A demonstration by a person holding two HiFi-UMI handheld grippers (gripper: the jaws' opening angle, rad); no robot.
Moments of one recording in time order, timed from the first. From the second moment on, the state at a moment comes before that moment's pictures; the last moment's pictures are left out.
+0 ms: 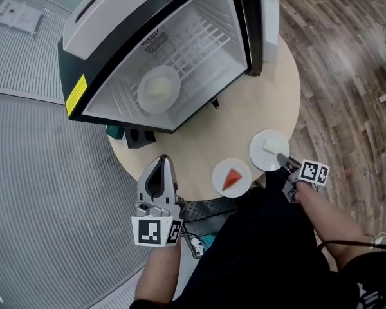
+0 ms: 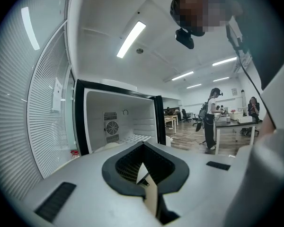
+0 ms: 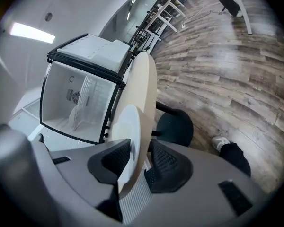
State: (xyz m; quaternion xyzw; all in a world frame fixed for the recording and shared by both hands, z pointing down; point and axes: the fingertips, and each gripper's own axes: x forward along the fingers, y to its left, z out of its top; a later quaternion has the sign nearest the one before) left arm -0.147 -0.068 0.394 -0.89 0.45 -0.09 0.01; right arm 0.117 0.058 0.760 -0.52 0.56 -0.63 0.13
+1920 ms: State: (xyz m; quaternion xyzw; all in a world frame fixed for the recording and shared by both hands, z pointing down) left arm -0.166 -0.092 0.331 -0.85 0.53 0.00 0.02; right arm 0.115 -0.107 0.561 -0.39 0.68 -0.58 0.23
